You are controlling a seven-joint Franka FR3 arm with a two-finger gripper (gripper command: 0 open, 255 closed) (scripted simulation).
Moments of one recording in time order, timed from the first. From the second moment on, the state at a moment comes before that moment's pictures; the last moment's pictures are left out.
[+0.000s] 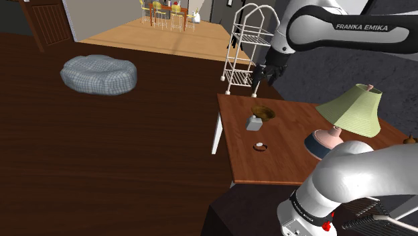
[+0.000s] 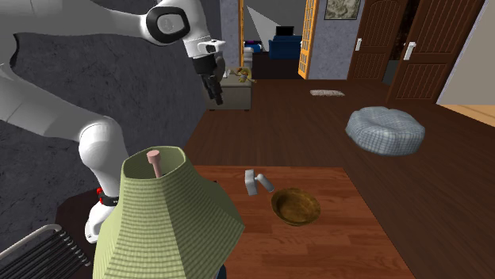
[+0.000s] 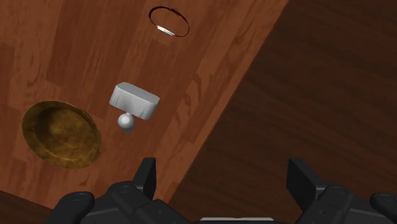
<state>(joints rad) -0.06 -0.73 -0.06 -2.44 -0.11 1.91 0.11</state>
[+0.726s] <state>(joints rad) -0.15 -0.46 -0.12 -2.55 -0.22 2.27 0.15</state>
